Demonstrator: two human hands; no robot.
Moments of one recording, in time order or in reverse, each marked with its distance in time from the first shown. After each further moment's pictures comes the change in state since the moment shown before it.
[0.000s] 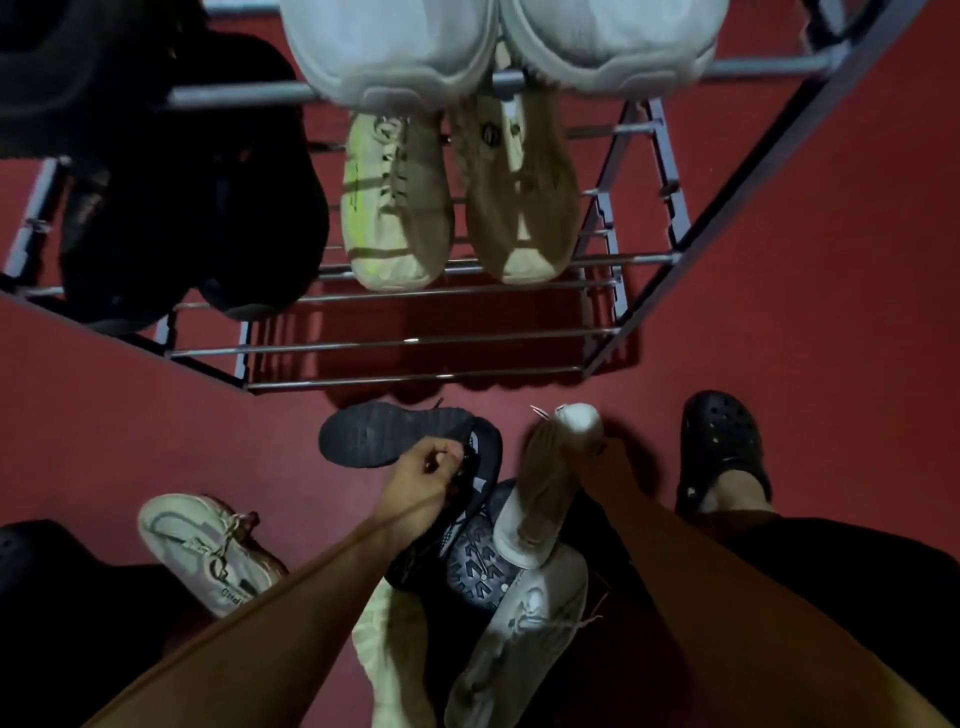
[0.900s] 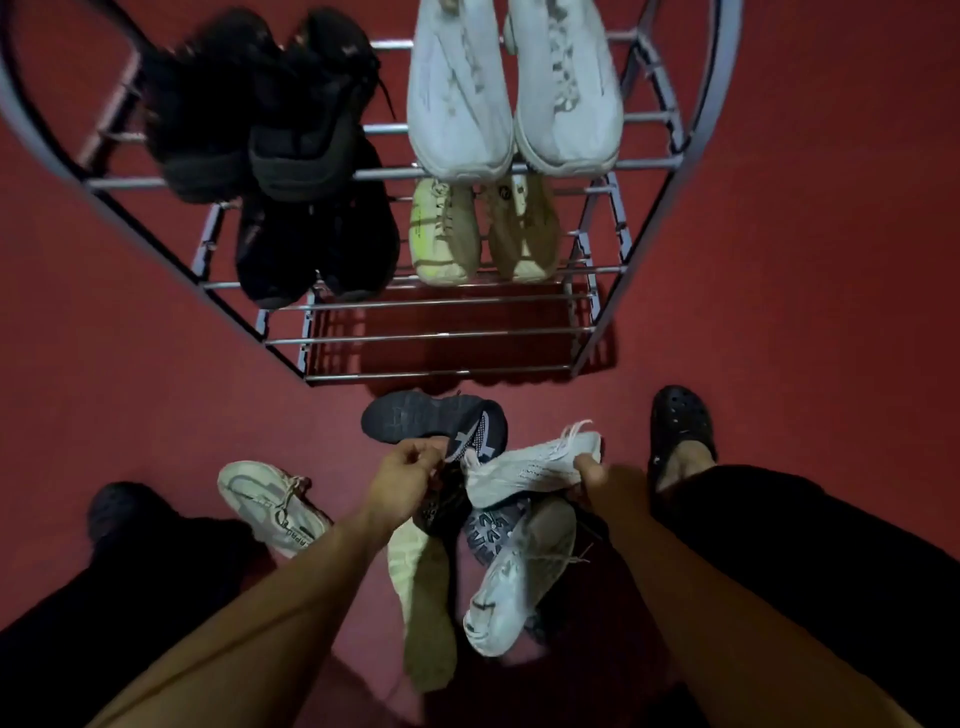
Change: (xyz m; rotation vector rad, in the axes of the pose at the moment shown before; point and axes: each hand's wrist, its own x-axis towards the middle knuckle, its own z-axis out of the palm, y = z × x) left_hand -0.137 0.035 -0.058 -0.064 0.022 -0.083; right_hand -0.169 0.008 -0.036 0.107 0.108 -0.002
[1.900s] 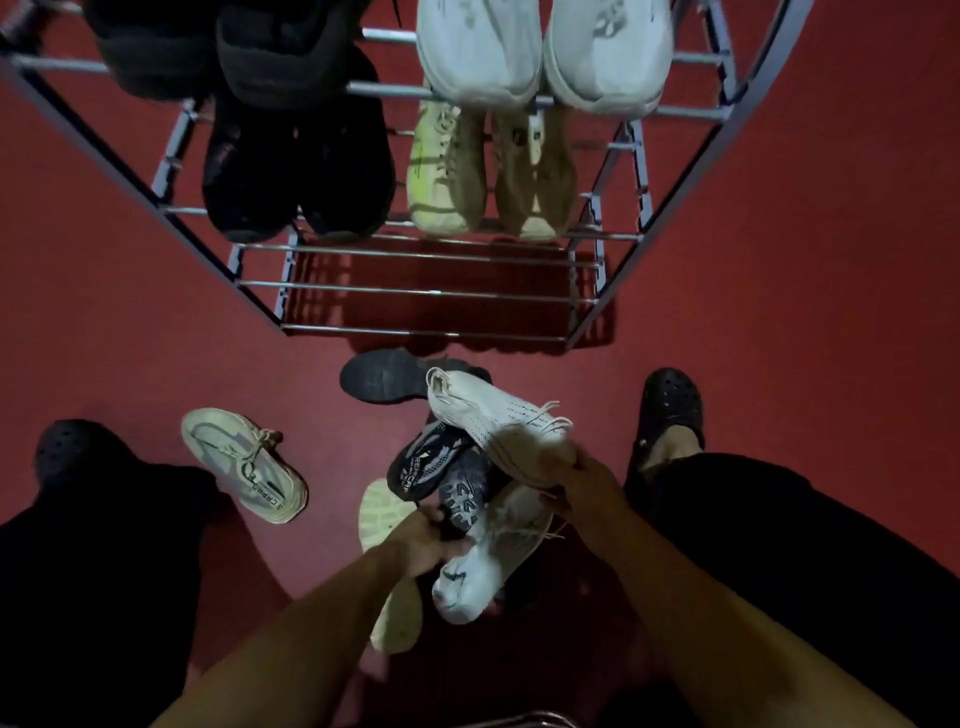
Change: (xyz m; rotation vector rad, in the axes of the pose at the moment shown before) left_hand 0.010 -0.127 0.050 0.168 -0.354 -0.180; right_hand -0.023 0.008 0.008 0.431 -0.349 0.041
